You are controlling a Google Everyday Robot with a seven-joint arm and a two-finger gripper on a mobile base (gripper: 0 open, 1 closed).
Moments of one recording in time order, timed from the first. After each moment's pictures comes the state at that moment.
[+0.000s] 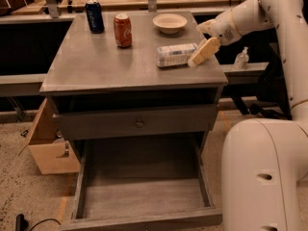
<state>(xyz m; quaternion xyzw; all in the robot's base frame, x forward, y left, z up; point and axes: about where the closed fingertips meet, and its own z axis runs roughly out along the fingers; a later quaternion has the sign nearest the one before) 0.753 -0.141 0.898 -0.57 0.70 0.20 0.38</state>
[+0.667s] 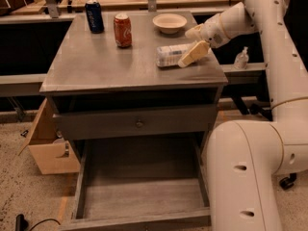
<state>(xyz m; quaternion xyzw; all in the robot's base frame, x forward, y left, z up) 0.775 -0.121 0.880 -0.58 0.69 0.21 0.39</state>
